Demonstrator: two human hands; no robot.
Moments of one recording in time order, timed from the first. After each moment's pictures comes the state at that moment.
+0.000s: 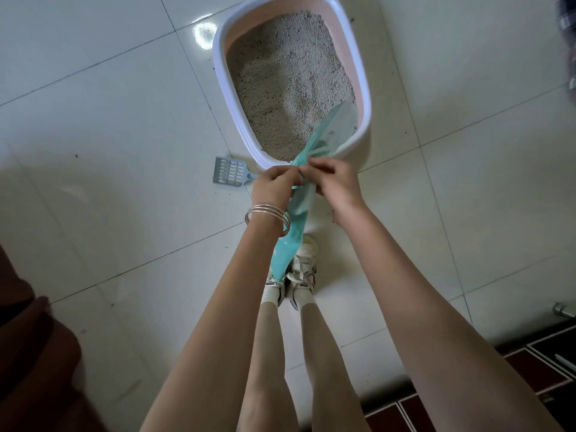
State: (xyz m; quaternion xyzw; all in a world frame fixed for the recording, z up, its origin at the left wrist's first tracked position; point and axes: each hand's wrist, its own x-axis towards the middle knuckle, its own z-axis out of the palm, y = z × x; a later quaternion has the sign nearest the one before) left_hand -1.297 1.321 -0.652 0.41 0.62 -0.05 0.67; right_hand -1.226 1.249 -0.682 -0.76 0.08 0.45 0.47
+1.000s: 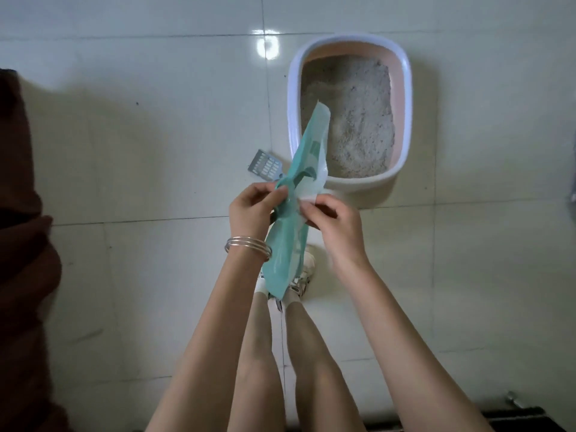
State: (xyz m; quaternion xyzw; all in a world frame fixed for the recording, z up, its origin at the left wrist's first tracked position) left_hand -1.411 1.324 -0.595 0.29 0.64 0.21 0.68; right_hand -1.317 1.250 -0.595 -0.75 -0.10 0.49 0.43
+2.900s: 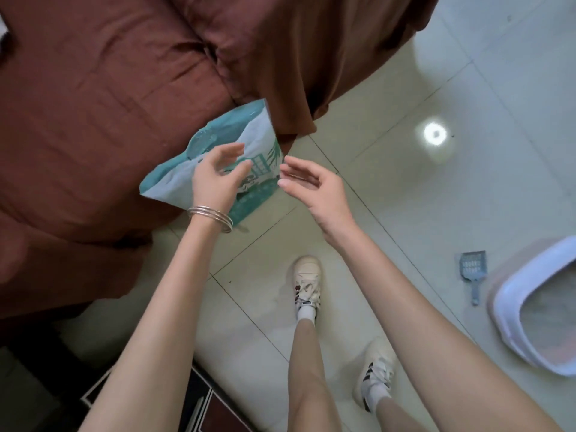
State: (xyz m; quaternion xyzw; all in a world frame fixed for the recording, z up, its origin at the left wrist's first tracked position) left_hand -2.135 1.324 -0.596 0.23 0.81 0.40 0.37; right_hand -1.984 1.377 -0.582 -0.52 -0.44 0.72 0.17
